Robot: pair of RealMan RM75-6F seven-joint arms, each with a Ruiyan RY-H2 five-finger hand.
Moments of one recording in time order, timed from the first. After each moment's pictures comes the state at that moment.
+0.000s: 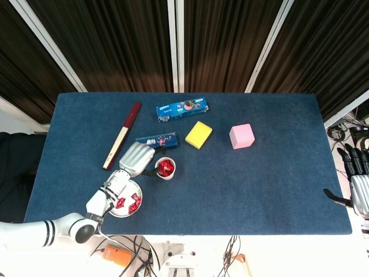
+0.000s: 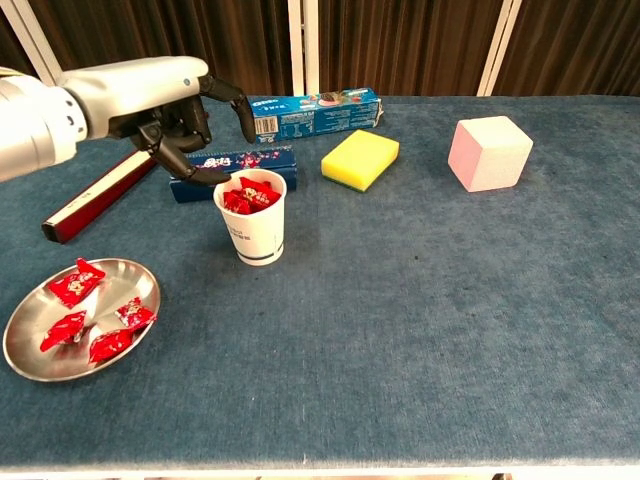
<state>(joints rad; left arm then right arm) -0.74 -1.47 -0.19 -1.66 1.19 0.98 0.33 0.09 -0.98 0.10 -1.66 -1.51 1.51 0.03</state>
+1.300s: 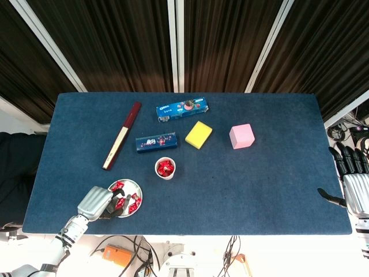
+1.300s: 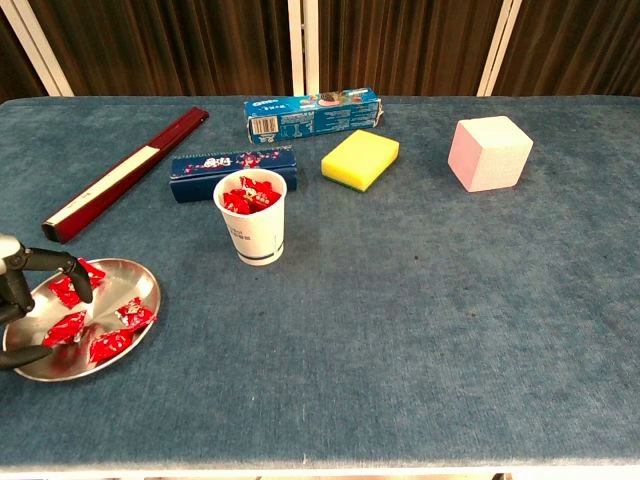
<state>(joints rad) -0.38 -1.39 0.14 -1.59 1.50 1.15 0.13 0.10 -0.98 0.10 -1.71 -1.53 1.51 -0.01</state>
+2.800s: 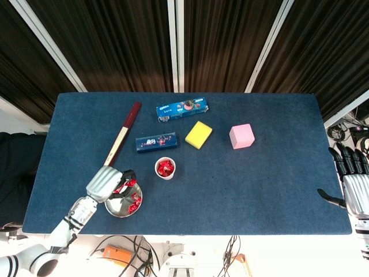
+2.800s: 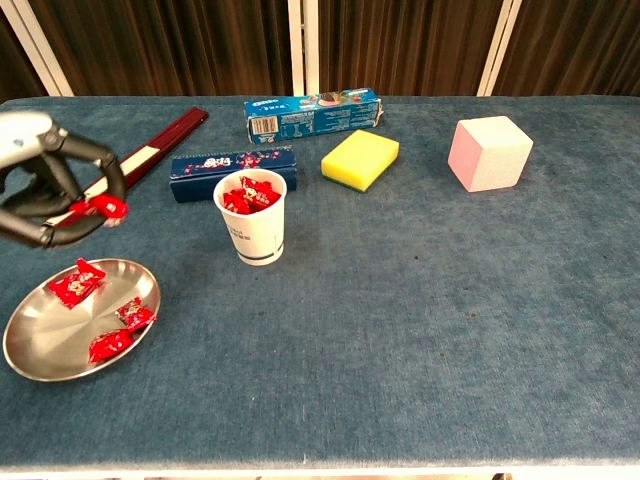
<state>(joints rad) -0.46 -1.36 -0.03 -1.66 1.57 1.16 0.03 0.10 -0.98 0.09 -1.72 -1.53 1.52 -0.02</state>
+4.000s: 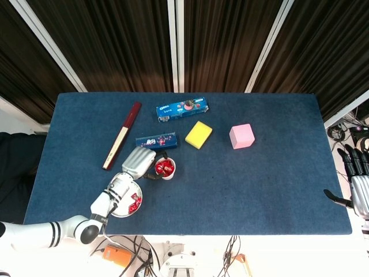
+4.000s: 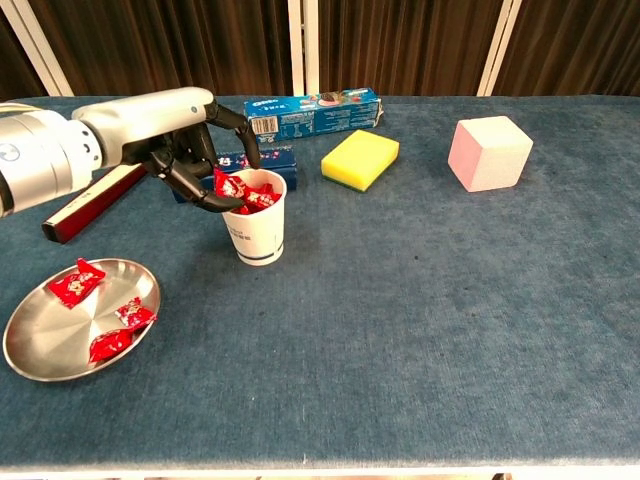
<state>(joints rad) -0.74 -1.54 -0.19 -1.62 1.14 0.94 0.26 0.08 -0.99 0.09 -1.65 -1.51 1.51 0.04</state>
